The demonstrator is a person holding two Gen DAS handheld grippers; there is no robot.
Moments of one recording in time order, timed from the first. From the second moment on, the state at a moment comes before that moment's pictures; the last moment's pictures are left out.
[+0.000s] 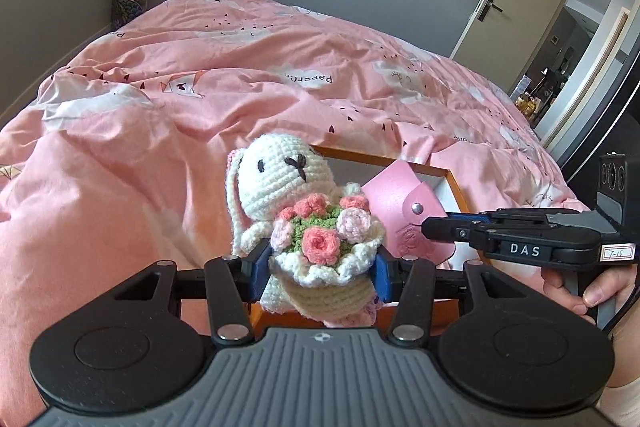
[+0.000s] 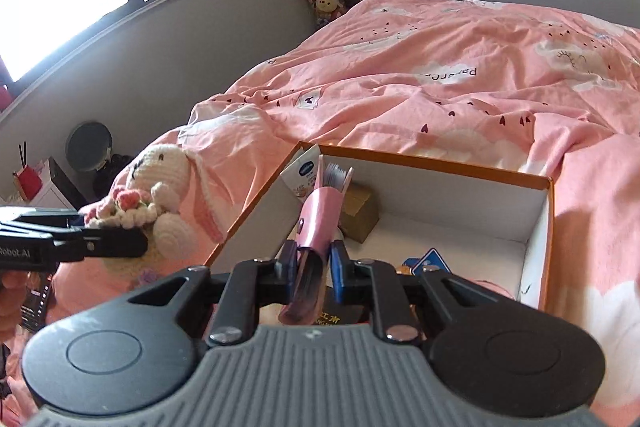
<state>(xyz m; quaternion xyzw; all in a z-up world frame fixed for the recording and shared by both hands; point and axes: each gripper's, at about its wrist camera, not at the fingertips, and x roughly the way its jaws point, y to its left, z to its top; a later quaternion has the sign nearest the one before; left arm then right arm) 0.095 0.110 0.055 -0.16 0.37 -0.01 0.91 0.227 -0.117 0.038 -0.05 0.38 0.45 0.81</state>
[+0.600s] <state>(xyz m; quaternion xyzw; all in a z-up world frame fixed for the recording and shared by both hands) 0.143 0.131 0.043 -0.15 0.40 0.00 0.90 0.207 -0.034 -0.016 -0.42 0.26 0.58 0.65</state>
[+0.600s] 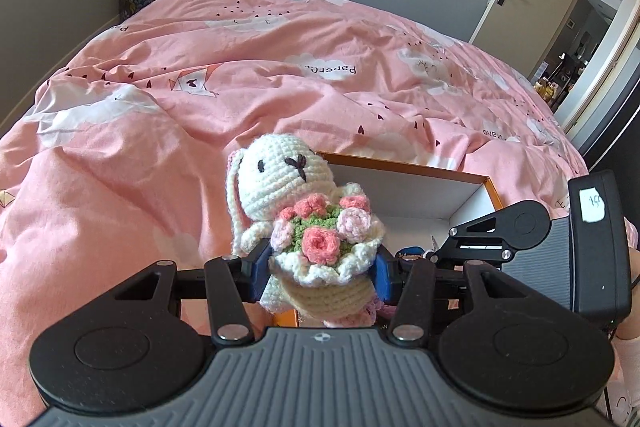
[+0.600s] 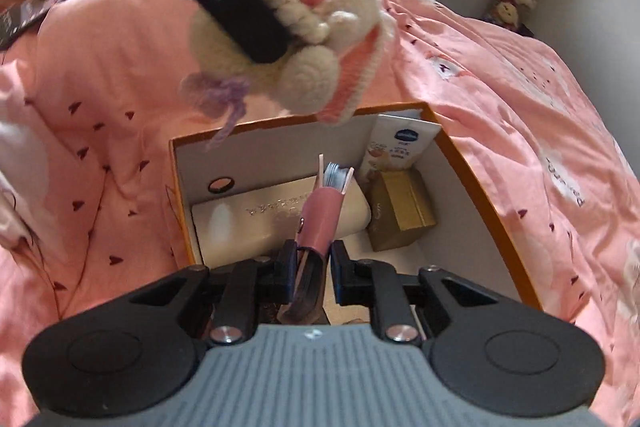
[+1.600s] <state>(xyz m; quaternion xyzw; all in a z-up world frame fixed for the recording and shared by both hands) 0.137 0.136 0.037 -0.15 0.42 -0.01 0.89 0.257 -0.017 -0.014 -0.30 0.43 0.58 0.63</state>
